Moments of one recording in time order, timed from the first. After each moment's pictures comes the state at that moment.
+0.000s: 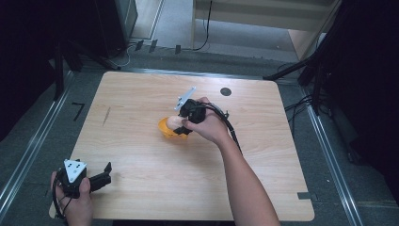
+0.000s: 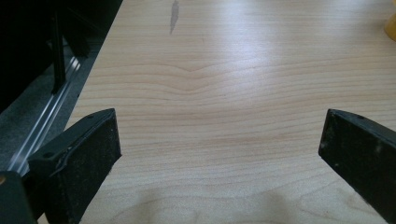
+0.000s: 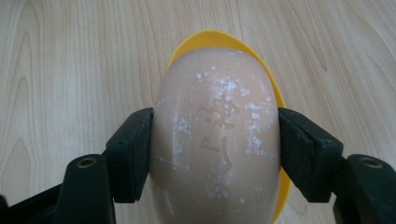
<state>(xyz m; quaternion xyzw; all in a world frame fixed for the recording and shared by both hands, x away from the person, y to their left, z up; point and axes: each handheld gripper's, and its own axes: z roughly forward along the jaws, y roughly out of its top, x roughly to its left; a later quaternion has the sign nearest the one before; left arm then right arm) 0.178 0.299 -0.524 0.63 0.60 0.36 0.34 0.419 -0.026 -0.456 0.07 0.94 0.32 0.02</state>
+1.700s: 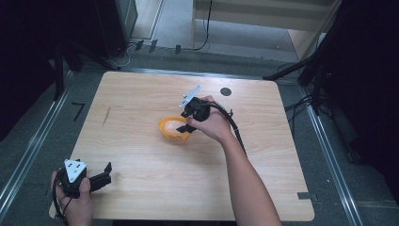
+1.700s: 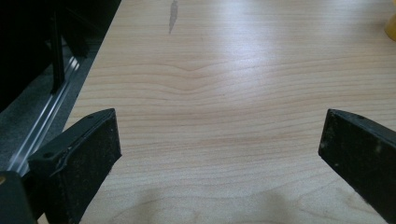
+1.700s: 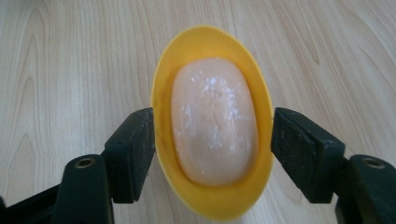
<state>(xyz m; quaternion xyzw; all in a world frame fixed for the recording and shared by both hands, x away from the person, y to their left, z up) 0.178 0.299 -0.524 0.63 0.60 0.36 0.34 0.424 -0.043 -0.456 0.09 0.94 0.33 0.01</state>
